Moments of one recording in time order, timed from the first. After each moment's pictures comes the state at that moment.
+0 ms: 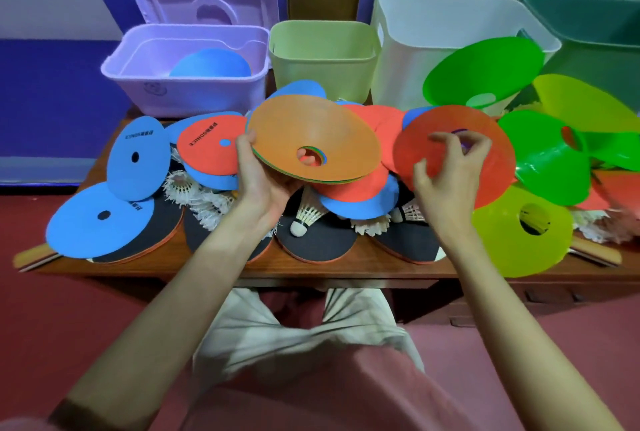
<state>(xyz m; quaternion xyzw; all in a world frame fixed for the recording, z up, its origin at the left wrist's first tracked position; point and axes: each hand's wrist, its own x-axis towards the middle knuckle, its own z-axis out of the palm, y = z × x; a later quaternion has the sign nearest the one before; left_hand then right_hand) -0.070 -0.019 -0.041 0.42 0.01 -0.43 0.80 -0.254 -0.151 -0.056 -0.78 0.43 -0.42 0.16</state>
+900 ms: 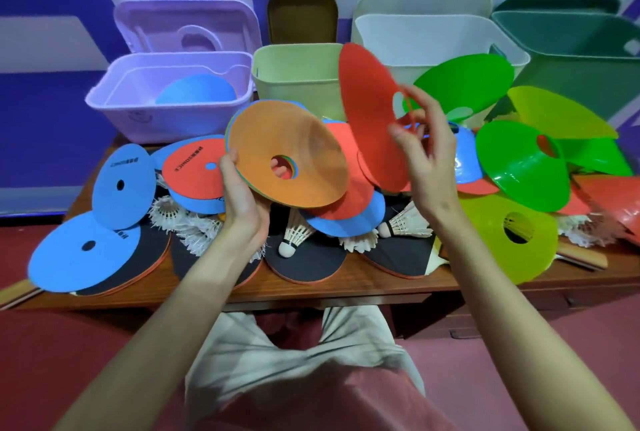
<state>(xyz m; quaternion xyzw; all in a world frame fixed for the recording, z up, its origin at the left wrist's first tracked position) -0.074 -0.024 -0.034 0.50 -0.02 -0.32 0.80 -0.236 -0.144 0.003 -0.73 0.25 -0.50 0.40</state>
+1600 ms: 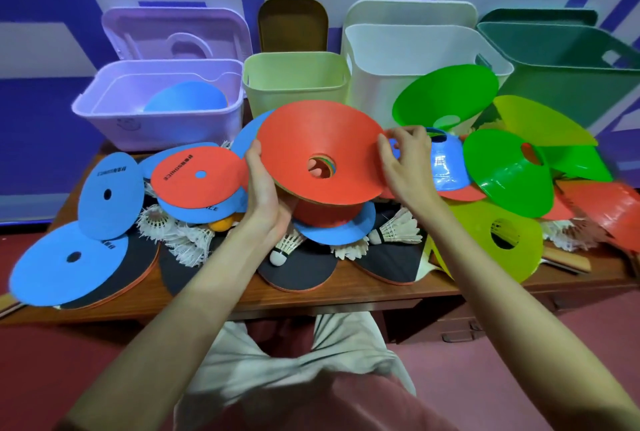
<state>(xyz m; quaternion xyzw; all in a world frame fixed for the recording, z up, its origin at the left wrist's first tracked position) -0.095 -0.056 -0.022 0.46 -0.03 -0.40 0.80 -0.220 -0.197 -0.036 -0.81 0.40 -0.37 0.23</state>
